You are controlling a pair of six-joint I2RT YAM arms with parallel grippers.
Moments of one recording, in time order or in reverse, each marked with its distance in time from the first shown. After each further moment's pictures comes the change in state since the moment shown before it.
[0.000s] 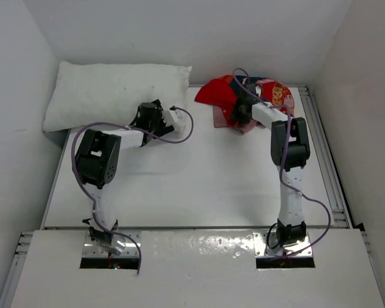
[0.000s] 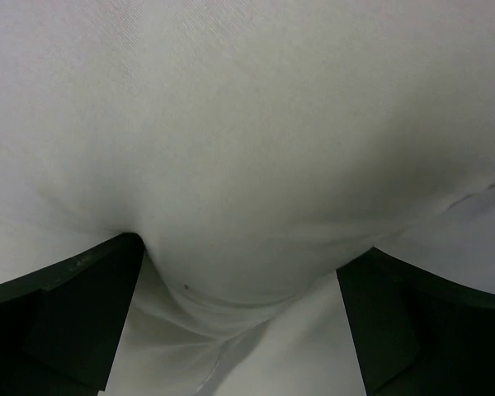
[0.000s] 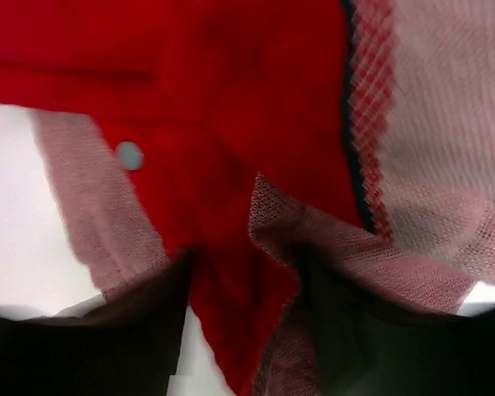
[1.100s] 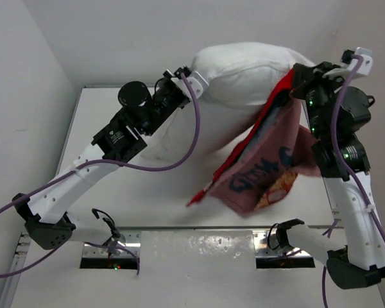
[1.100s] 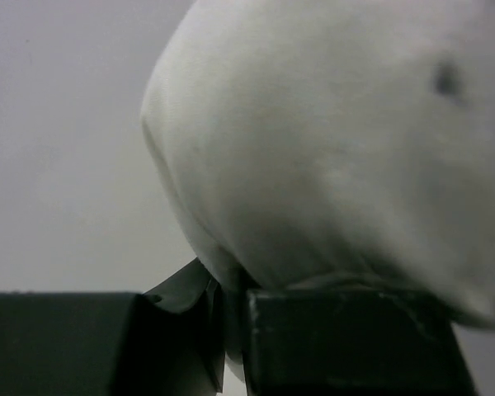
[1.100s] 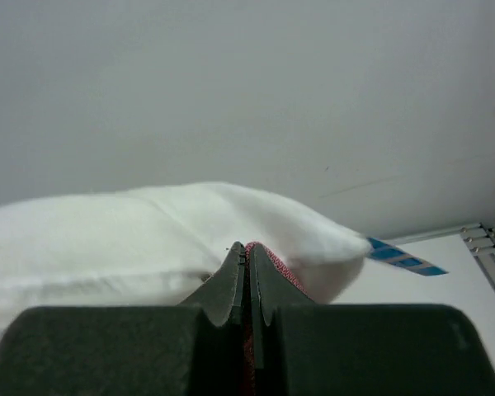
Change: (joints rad) left arm -0.550 -0.647 0.420 -0.296 -0.114 -0.288; right arm 0.083 -1.254 -0.307 0.166 0.202 -0.240
